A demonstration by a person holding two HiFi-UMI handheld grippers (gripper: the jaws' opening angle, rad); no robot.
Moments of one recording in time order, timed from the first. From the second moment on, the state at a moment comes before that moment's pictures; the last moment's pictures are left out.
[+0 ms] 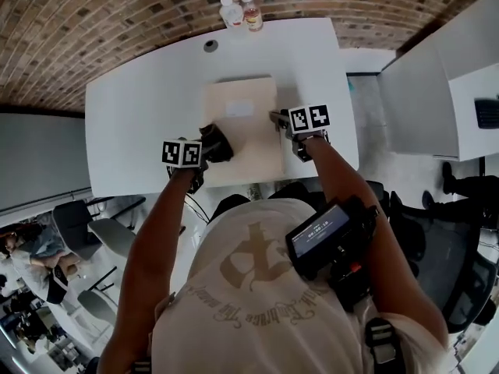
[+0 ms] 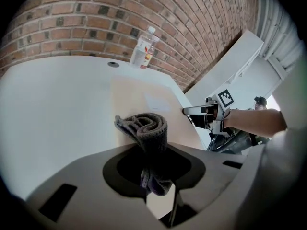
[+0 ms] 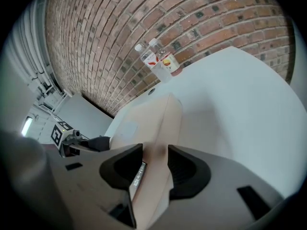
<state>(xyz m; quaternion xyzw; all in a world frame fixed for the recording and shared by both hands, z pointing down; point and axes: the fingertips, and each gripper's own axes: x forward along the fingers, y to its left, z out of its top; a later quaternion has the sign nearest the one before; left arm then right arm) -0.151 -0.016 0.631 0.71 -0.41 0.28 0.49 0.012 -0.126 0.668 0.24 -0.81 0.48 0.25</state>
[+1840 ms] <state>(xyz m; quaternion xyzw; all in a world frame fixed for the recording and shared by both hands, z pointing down) 0.042 0.019 0.632 0.78 -0.22 0.29 0.51 0.014 -0.123 0.671 0.24 -0.81 0.48 0.24</state>
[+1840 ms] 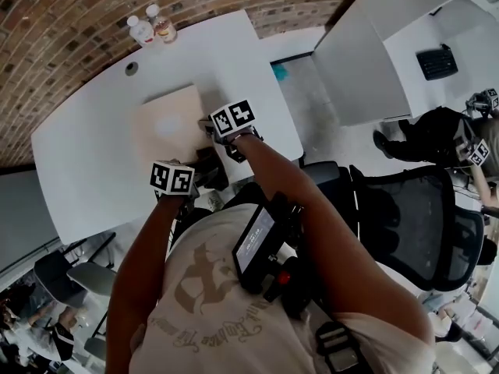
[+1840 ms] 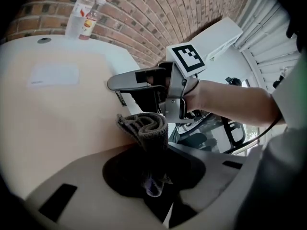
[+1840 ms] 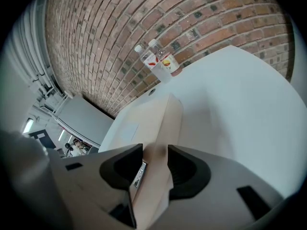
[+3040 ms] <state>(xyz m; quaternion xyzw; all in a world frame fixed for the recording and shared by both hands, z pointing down) -0.076 0.050 0.636 0.73 -0.33 0.28 0.53 0.015 -0.121 0.672 0.23 -0.82 0.46 0.26</state>
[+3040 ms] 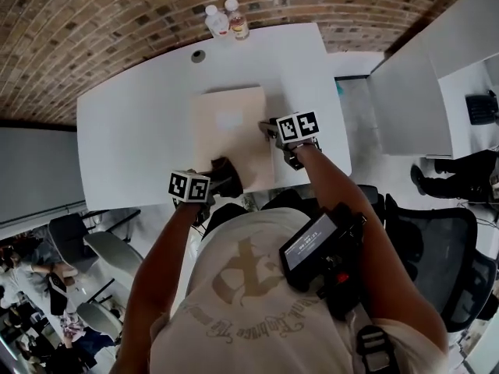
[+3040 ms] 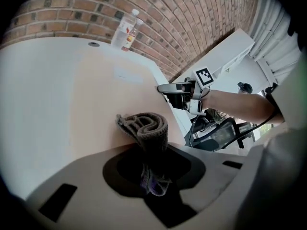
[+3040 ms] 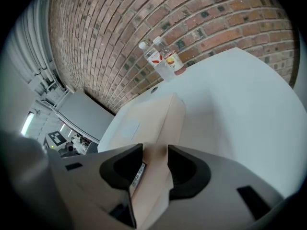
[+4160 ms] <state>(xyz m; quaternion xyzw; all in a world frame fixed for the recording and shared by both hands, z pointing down) -0.218 0.094 0.628 0.62 -0.56 0.17 0.52 0.021 -0.121 0.674 0.23 -0.81 0.49 0.23</state>
